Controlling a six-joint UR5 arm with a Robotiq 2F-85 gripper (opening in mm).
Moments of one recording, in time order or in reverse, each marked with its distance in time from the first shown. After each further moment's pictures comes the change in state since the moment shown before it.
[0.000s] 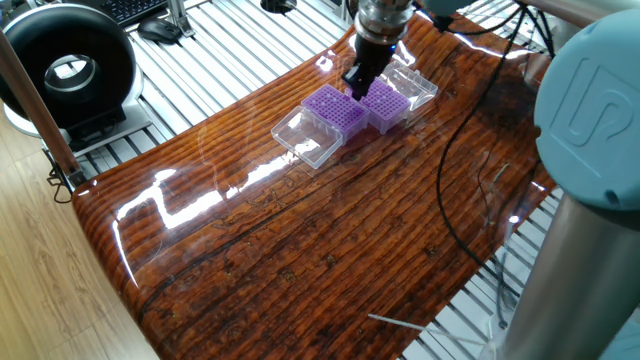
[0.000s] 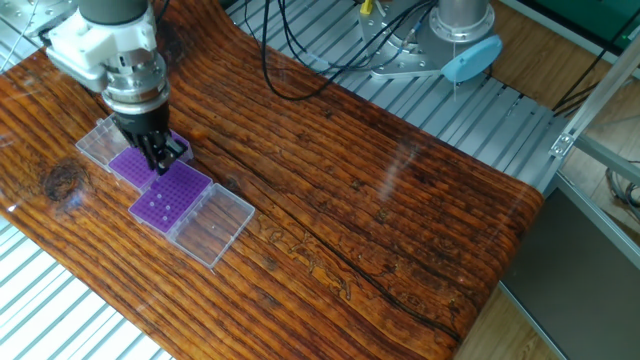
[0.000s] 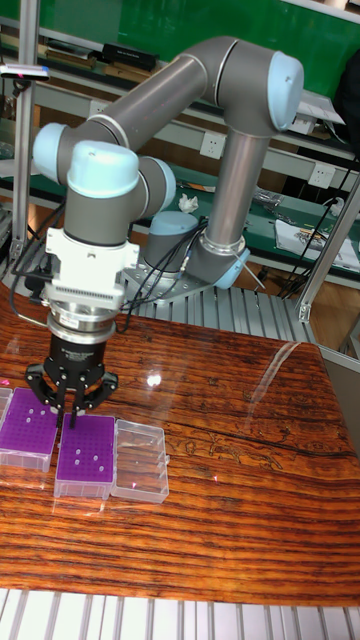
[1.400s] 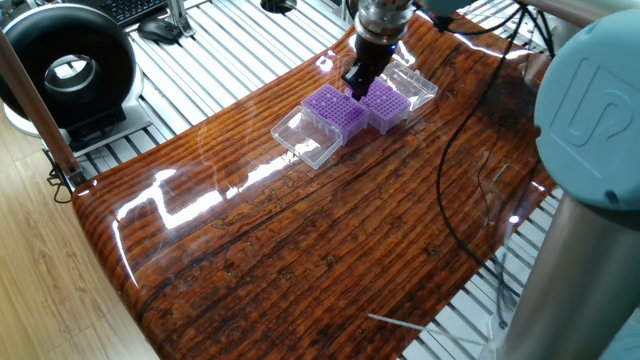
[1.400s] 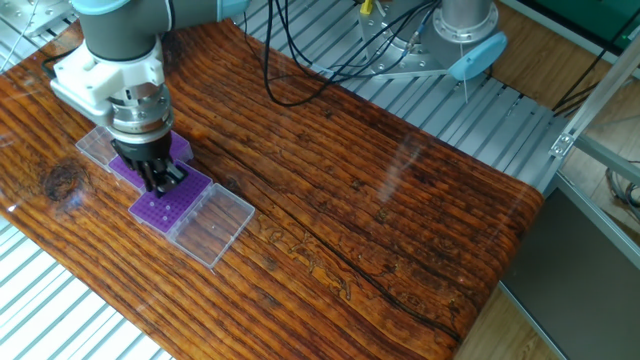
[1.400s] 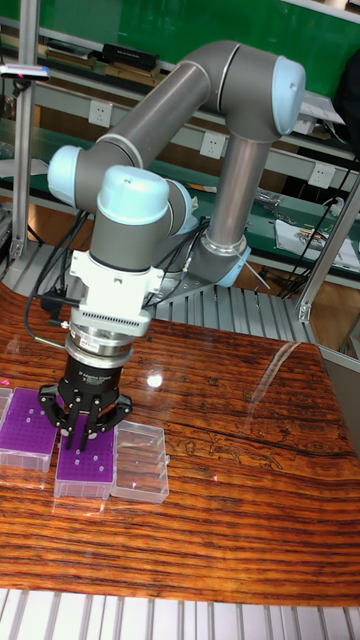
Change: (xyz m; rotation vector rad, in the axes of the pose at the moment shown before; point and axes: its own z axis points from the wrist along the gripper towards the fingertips) arm -0.023 0.017 0.014 0.047 -0.013 -0.014
